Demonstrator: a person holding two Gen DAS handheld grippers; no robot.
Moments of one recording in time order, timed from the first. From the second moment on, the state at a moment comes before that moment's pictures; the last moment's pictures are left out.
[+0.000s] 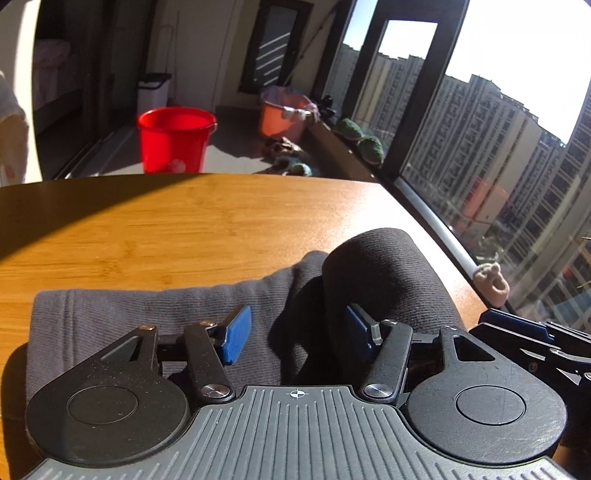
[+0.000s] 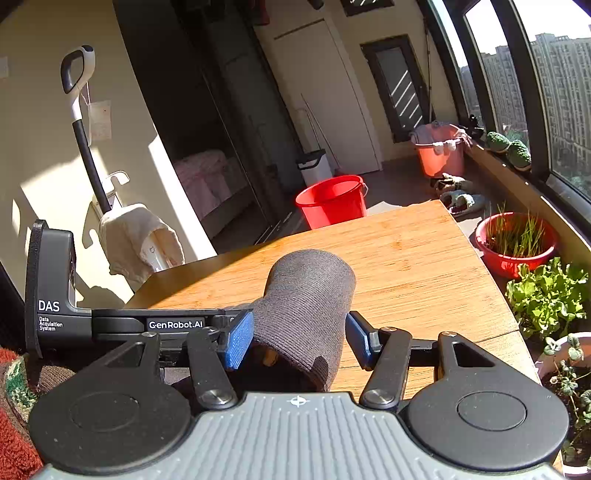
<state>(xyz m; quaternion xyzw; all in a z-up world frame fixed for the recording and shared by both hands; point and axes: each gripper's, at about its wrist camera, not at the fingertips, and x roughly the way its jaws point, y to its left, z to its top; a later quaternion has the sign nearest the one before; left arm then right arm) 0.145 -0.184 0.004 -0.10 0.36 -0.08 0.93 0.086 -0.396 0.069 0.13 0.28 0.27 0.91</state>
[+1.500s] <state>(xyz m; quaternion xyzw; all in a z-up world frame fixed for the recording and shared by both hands) 0.124 -0.155 0.033 -0.18 0.33 -0.10 0.92 0.044 -0.271 0.011 -0.47 0.14 0.18 0.85</state>
